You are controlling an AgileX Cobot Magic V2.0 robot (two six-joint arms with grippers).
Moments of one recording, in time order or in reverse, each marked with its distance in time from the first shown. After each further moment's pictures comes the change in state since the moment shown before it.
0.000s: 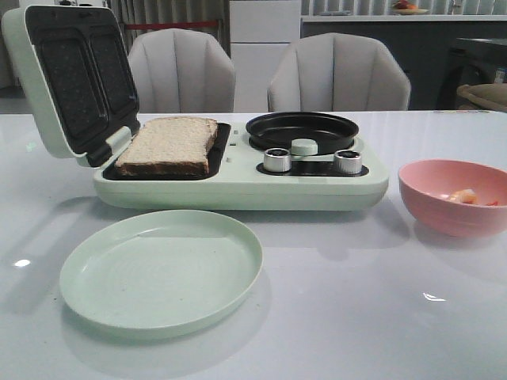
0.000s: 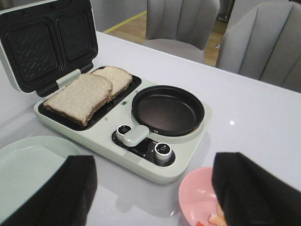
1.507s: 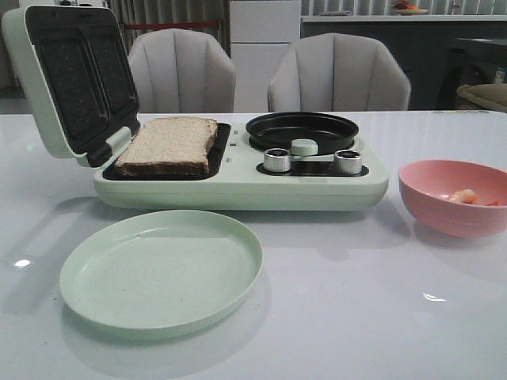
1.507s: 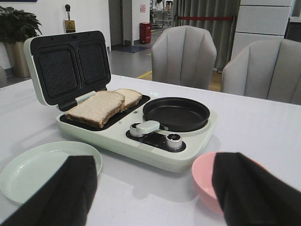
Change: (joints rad) left arm 0.000 0.000 0.000 0.000 -0.002 0.000; right arm 0.000 -0.627 0.453 0.074 -0.053 0.001
